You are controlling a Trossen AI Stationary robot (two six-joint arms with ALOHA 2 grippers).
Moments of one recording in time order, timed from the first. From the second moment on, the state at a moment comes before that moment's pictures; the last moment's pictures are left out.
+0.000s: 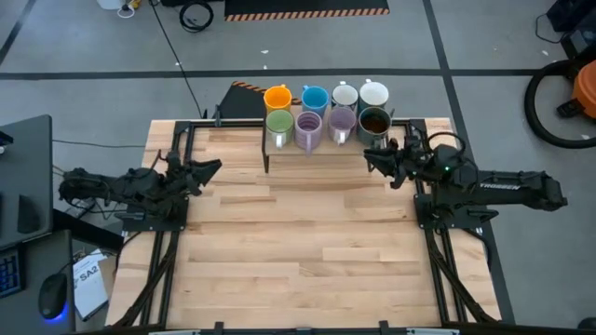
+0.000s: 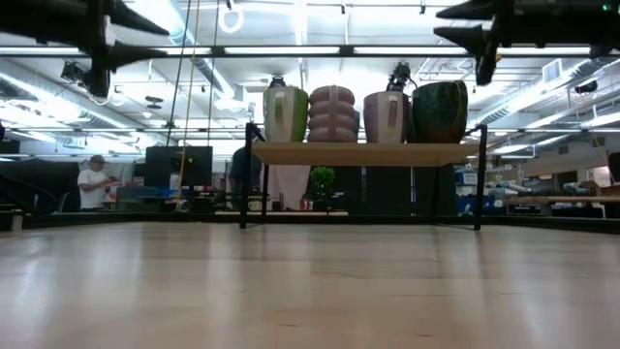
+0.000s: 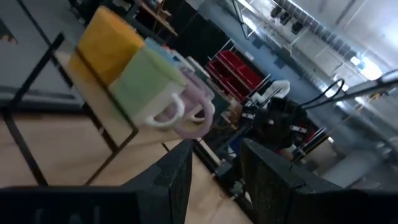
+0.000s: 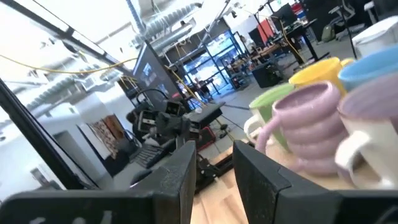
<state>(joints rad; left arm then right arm) -0.19 0.24 0.32 0.01 -0.71 -0.73 -0.21 0.55 0.36 0.39 0.03 0.53</state>
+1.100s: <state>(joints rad) -0.19 0.17 0.01 0.34 -0.76 -0.85 -0.29 0.11 0.01 0.50 -0.02 0.83</state>
